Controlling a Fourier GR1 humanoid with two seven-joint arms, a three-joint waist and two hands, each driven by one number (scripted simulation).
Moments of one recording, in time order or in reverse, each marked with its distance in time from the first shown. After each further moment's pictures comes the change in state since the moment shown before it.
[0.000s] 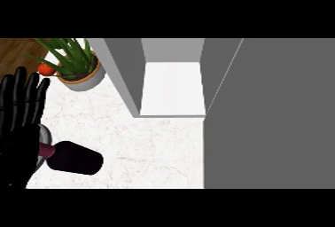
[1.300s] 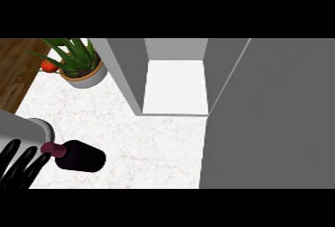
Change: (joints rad) left arm 0.415 0.180 0.030 -0.235 0.800 -0.374 0.189; right arm 0.113 -0.023 0.132 -0.310 -0.152 0.088 0.319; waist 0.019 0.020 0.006
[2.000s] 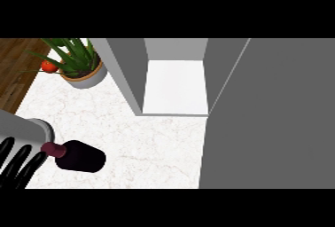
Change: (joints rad) left arm 0.031 -0.010 0.006 -0.012 0.036 0.076 0.016; right arm -0.059 0.006 -0.001 -0.012 0.007 -0.031 0.082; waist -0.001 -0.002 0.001
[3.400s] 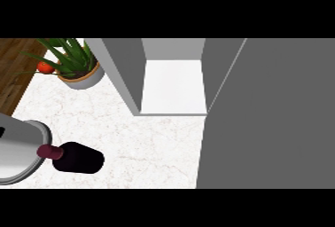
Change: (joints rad) left arm -0.124 -0.009 0.314 0.267 0.007 -0.058 -0.008; right arm -0.087 0.019 -0.012 -0.034 0.018 -0.007 0.114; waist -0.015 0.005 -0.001
